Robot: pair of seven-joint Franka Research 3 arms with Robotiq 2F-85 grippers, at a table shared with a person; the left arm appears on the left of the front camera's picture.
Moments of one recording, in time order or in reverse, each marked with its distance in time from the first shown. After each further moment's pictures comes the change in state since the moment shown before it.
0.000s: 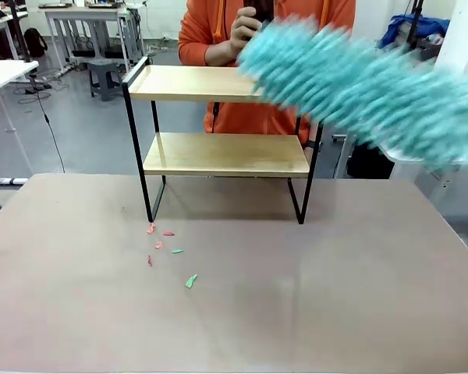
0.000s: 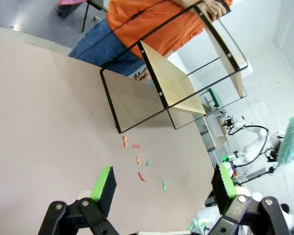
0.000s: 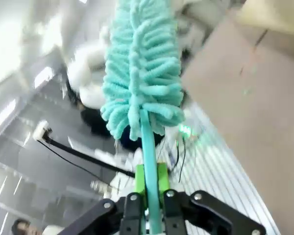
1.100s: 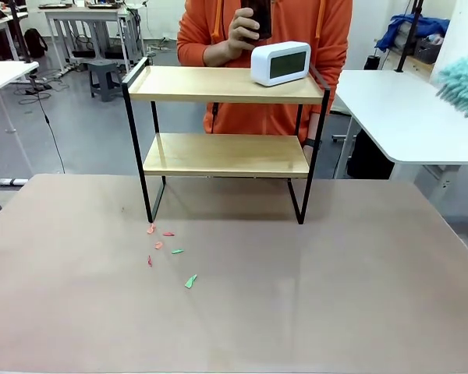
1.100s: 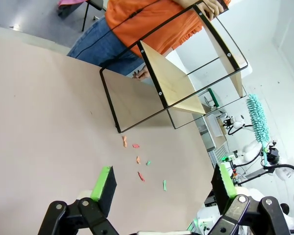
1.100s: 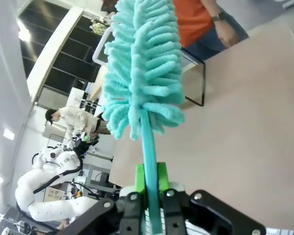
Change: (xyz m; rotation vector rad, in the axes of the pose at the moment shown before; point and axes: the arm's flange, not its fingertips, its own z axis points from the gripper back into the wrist) left arm 0.000 0.000 -0.001 -0.002 0.001 0.001; right arm -0.077 -0.022 0.092 -0.495 -0.544 -0.264
